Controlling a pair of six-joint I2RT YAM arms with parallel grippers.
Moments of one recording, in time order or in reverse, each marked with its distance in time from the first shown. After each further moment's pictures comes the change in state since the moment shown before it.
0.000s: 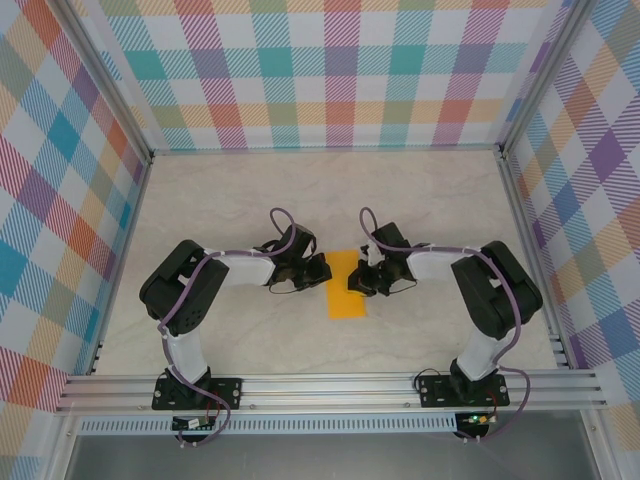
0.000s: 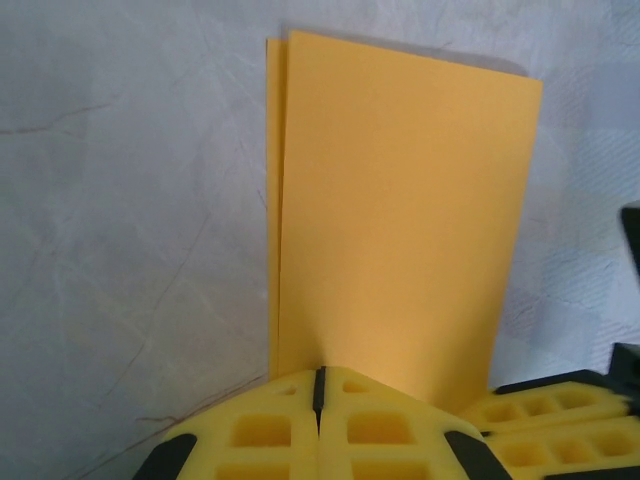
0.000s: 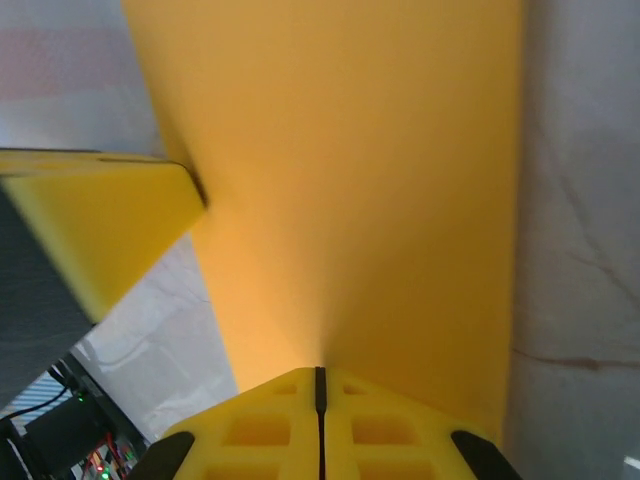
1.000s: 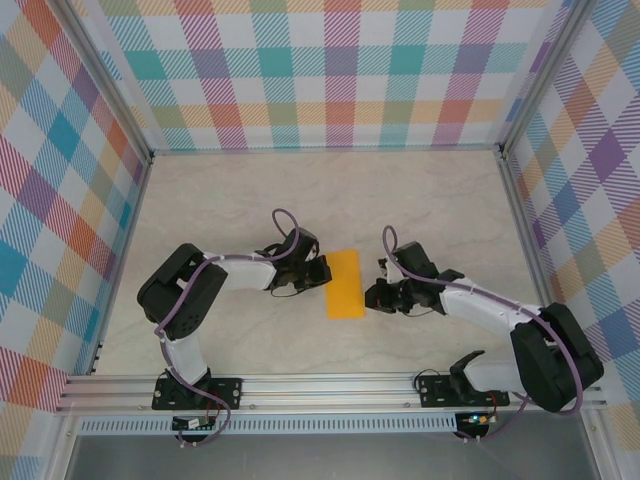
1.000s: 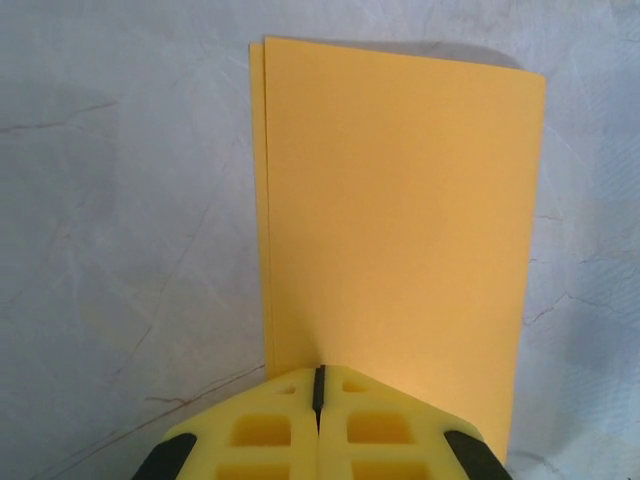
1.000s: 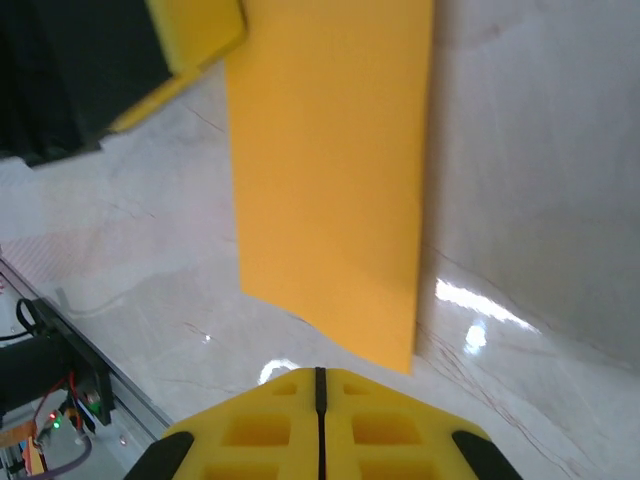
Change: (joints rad) left arm -0.032 -0.034 -0.022 0.004 -0.101 0.030; right arm 0.018 -0.458 -0.228 -0.093 0.099 -0.048
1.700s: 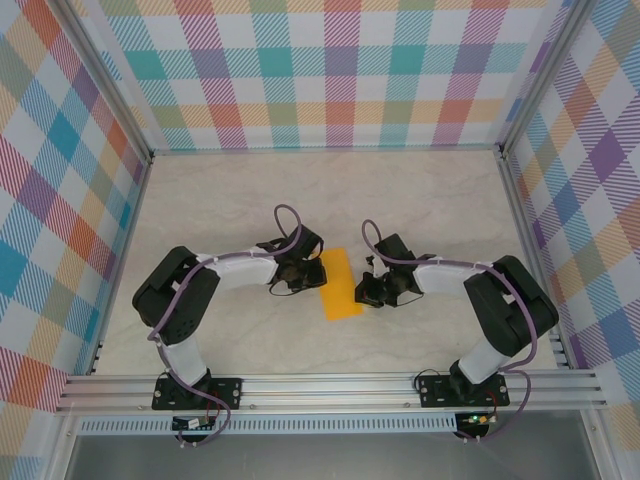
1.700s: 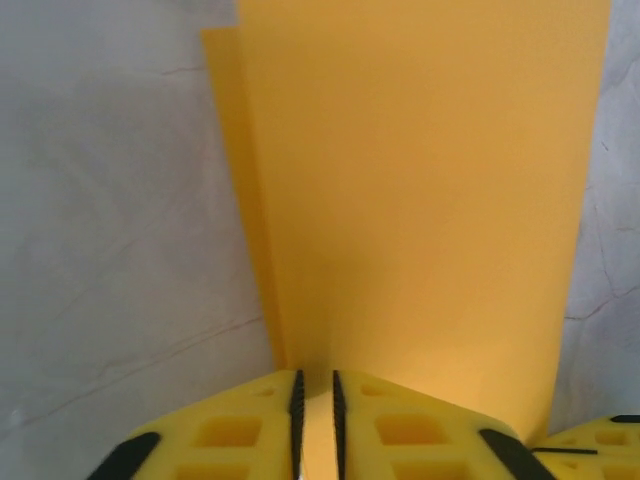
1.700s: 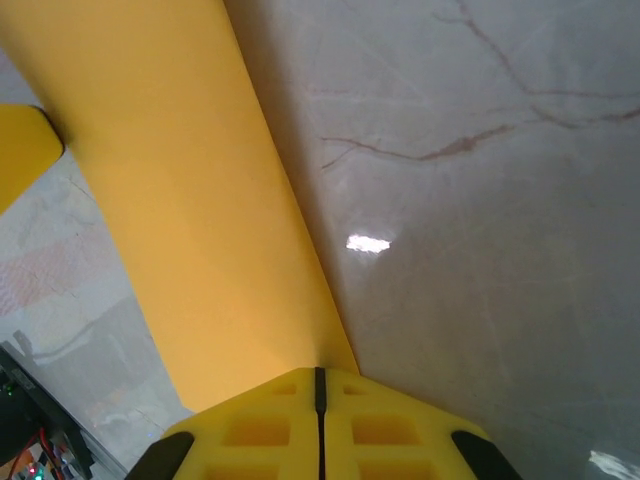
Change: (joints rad) left arm -0.025 -0.055 0.097 -0.306 -0.112 0.049; right arm 0.014 0.326 0.118 0.047 0.002 0.042
